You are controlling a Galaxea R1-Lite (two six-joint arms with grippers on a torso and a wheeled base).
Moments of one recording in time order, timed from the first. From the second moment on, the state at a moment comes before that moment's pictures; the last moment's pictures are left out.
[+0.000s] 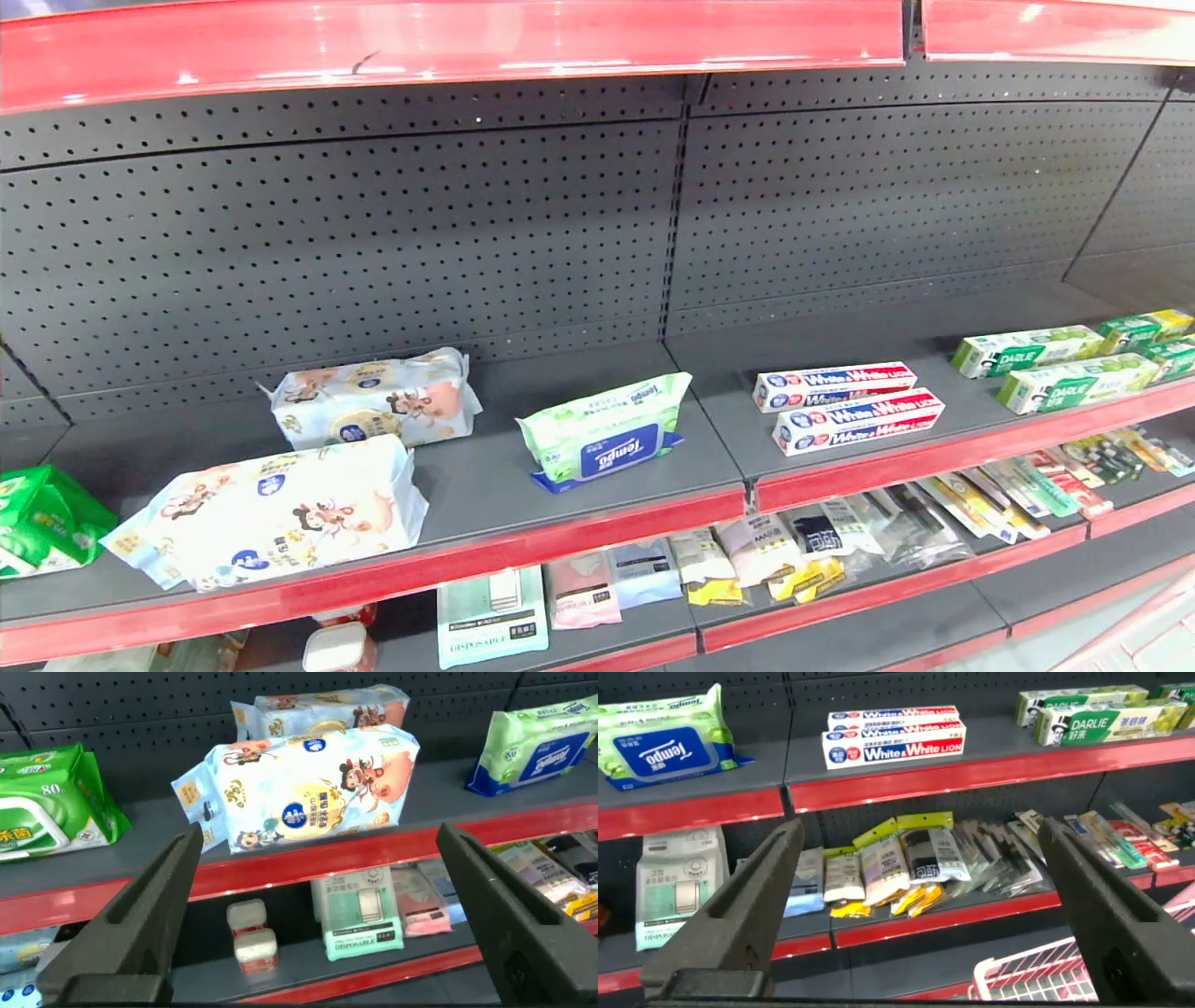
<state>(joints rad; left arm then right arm) 0.00 0.00 0.00 0.00 0.00 0.01 0.00 0.00 0.00 0.01 0.01 0.00</state>
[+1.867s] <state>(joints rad) 0.57 1.20 -0.48 -0.16 0.08 0.19 0.00 0.00 0.00 0.00 0.01 0.00</state>
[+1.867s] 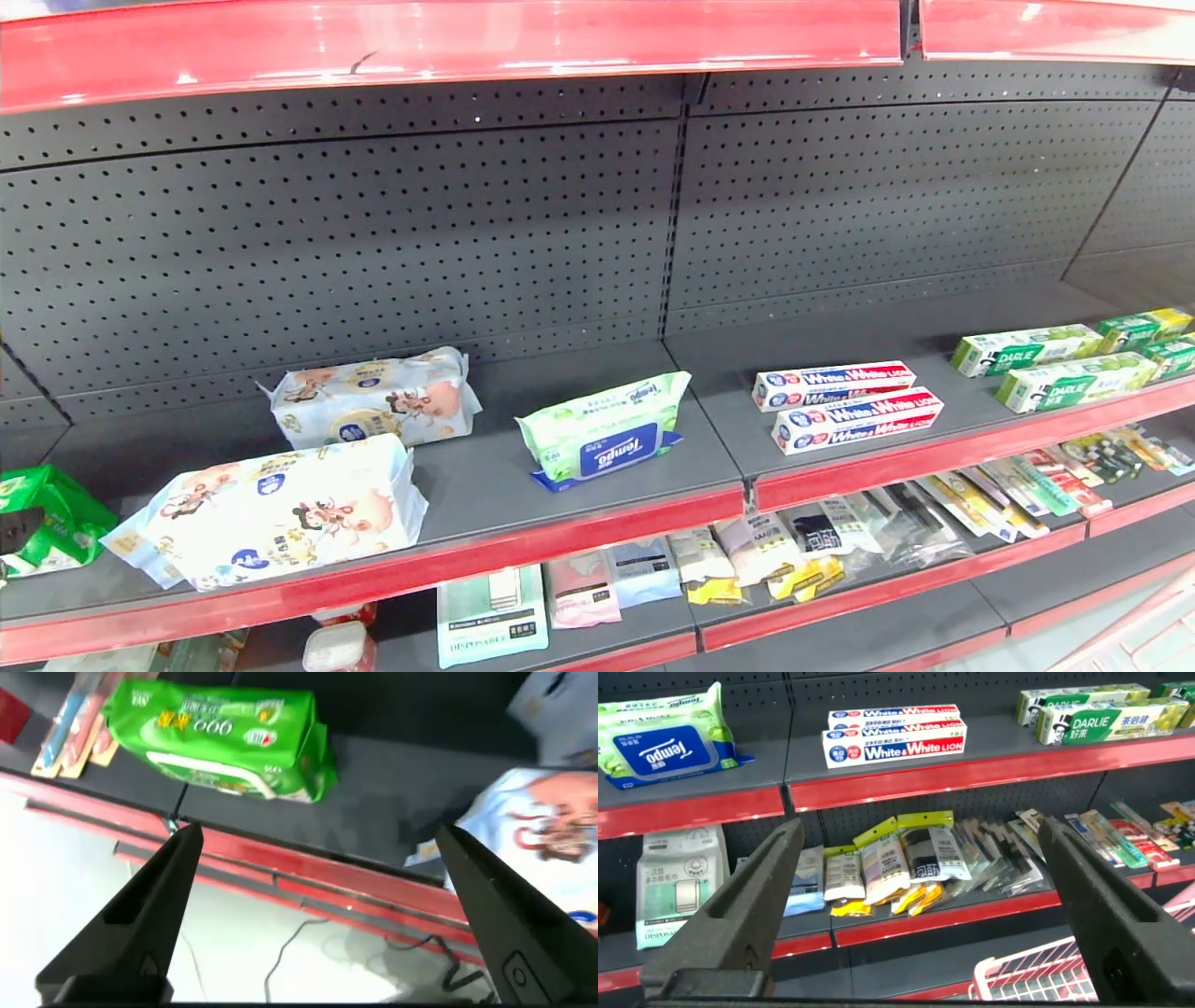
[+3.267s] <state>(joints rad) 0.46 1.49 -0.48 -0.31 0.09 0.27 0.00 0.00 0.00 0.00 0.01 0.00</state>
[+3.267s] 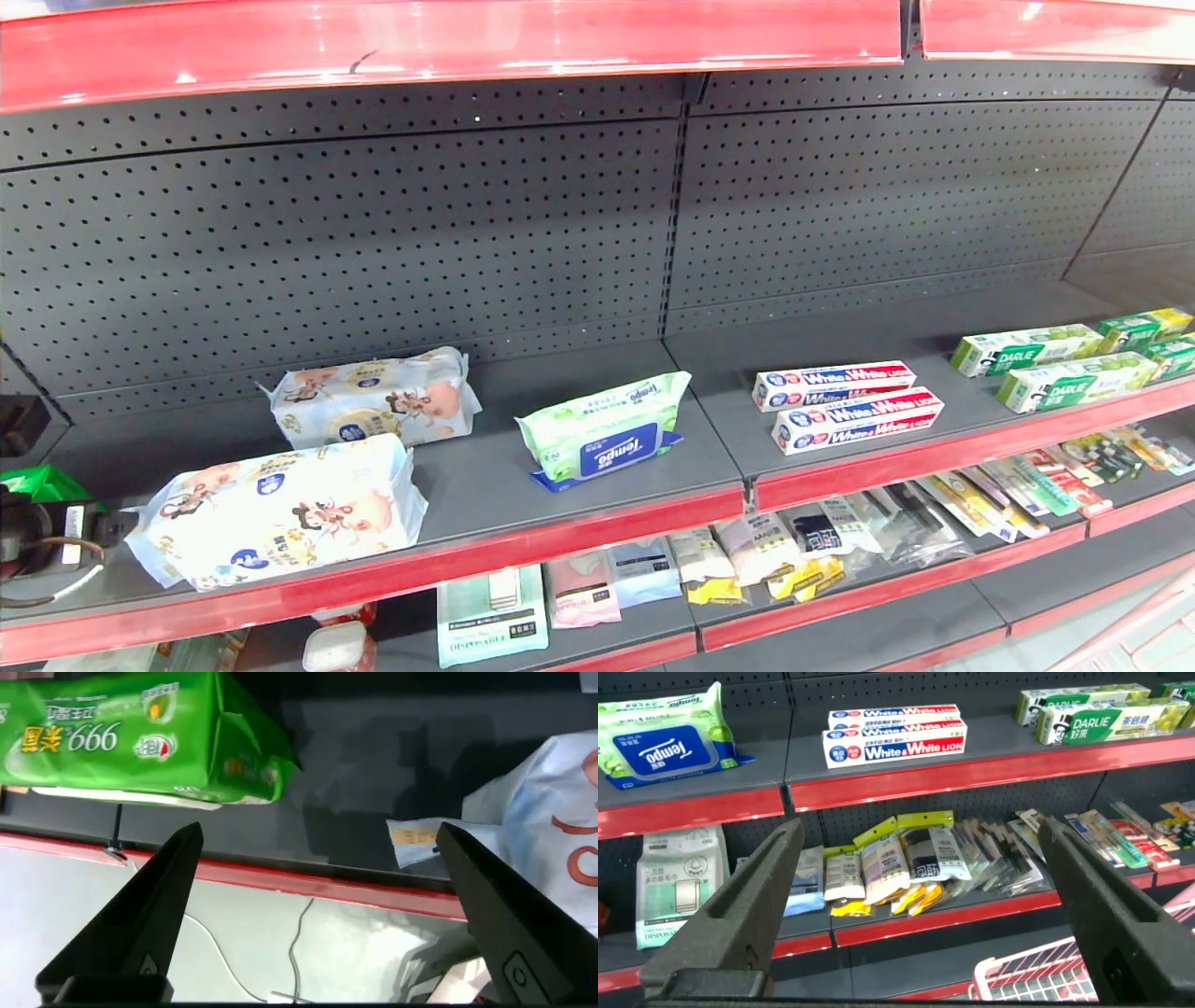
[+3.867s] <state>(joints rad) 0.40 1.50 -0.48 -0.31 0.09 0.26 0.00 0.00 0.00 0.00 0.01 0.00</state>
